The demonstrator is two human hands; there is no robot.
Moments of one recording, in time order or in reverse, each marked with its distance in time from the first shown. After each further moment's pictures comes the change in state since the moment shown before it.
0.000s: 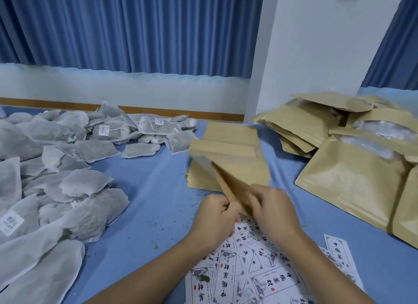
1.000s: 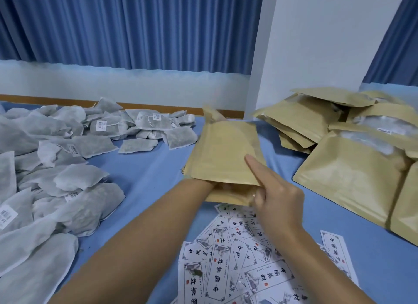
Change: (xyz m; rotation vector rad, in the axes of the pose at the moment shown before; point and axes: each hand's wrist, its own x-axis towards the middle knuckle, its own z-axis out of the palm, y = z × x) left_hand 0.086 0.034 -0.012 0.277 -0.014 -0.343; right_hand -0.008 -0.010 -0.005 0.011 0.555 -0.288
